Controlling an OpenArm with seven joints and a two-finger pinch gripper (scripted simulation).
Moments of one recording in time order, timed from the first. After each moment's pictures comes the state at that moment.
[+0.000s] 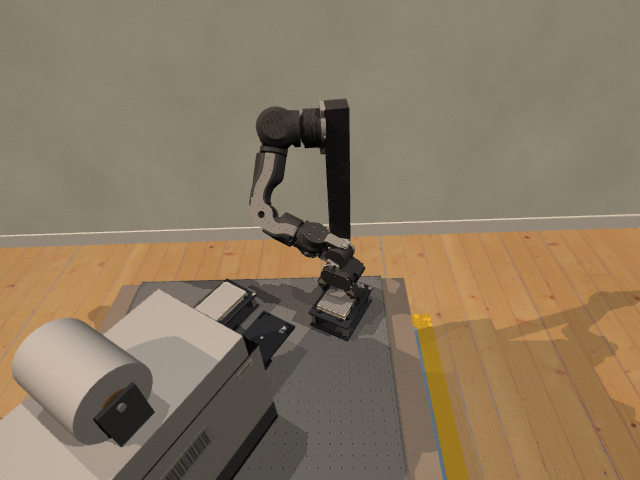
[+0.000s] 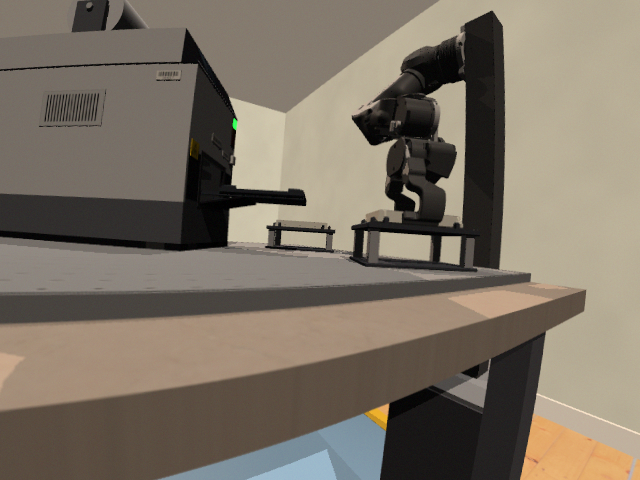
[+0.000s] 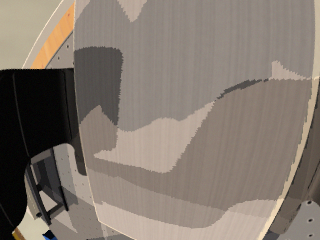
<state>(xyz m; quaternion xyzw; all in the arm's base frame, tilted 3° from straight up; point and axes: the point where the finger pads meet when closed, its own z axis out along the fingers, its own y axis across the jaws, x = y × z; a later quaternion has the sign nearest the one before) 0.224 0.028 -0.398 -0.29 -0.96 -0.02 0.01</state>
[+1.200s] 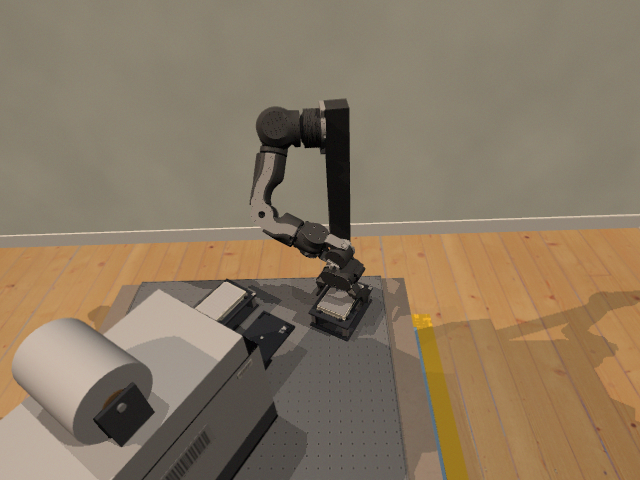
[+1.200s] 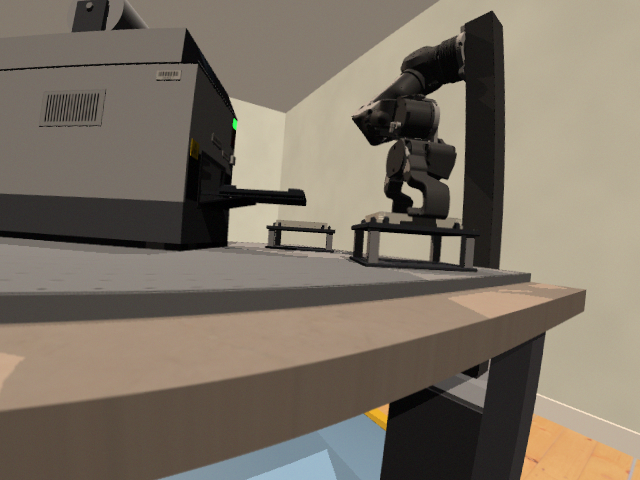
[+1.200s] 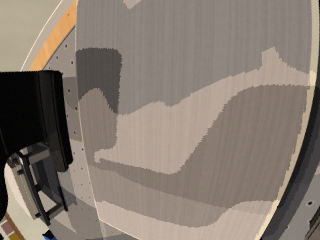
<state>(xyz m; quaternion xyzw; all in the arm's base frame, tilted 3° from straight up) 0.225 0.028 -0.400 -0.29 -0.96 -0.02 0.01</state>
